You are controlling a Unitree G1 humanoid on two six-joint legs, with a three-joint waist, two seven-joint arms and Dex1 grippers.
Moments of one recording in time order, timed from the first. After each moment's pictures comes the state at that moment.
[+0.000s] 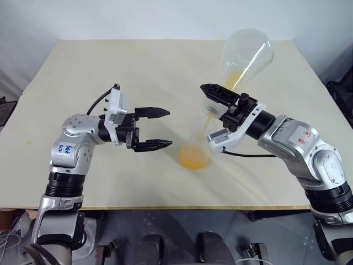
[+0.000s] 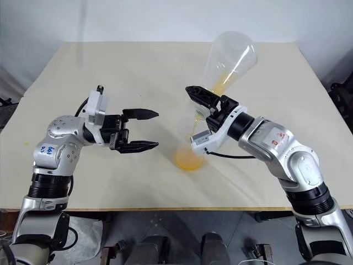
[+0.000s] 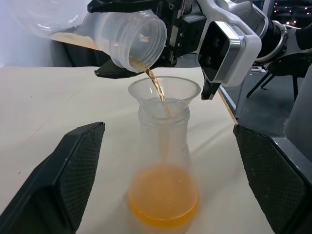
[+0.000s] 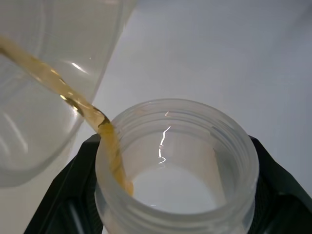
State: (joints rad) left arm -0.67 0.55 0.04 0.06 -0.52 0.33 -1.25; right arm -0.62 -0.72 0.16 -0.31 -0.91 -0.40 0.43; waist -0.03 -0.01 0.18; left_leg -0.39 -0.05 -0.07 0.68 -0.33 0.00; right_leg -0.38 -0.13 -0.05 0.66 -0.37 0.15
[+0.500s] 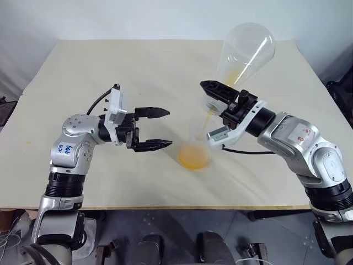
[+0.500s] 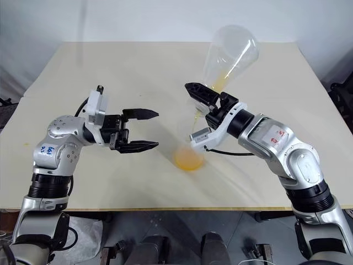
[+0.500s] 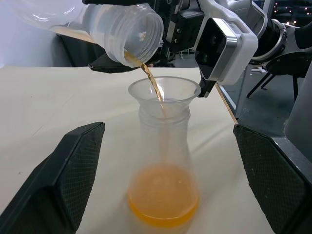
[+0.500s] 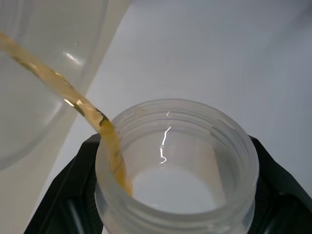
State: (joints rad) left arm -0.67 0.55 0.04 0.06 -0.52 0.33 -1.24; right arm -0.65 -0.72 0.16 -0.30 -0.94 -0.41 0.42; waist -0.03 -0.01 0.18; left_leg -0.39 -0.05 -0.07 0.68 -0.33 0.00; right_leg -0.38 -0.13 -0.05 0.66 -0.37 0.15
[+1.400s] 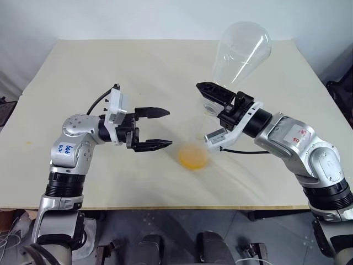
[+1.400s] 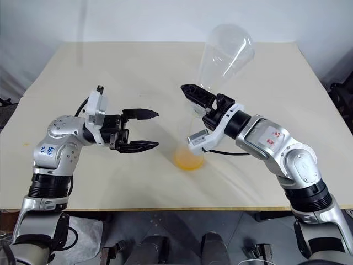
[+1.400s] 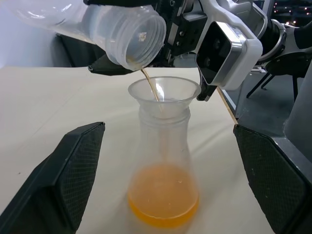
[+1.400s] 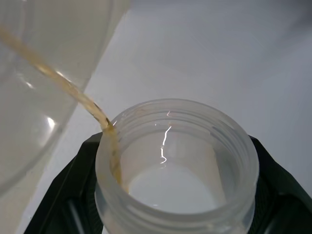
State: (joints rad) left arm -0.67 0.55 0.04 0.06 -0.52 0.33 -1.25; right arm -0.66 -0.72 0.18 -0.30 -0.97 -0.42 0.39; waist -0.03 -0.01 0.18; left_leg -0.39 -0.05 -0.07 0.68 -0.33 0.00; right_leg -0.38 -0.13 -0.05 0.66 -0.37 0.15
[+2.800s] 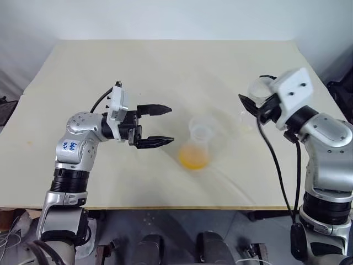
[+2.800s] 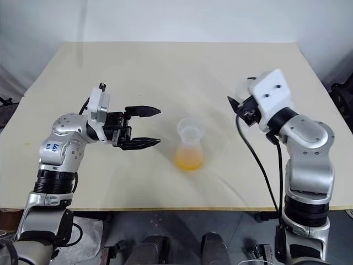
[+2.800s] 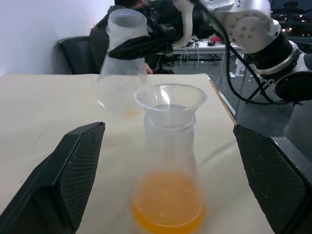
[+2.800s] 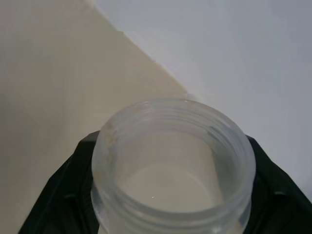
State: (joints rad) left arm -0.71 0.52 0.03 0.13 -0.52 0.29 -1.26; right arm -0.56 -0.44 -0.32 -0.47 0.02 0.77 0.71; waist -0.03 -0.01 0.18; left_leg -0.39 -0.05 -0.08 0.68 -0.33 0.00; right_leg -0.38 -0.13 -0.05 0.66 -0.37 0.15
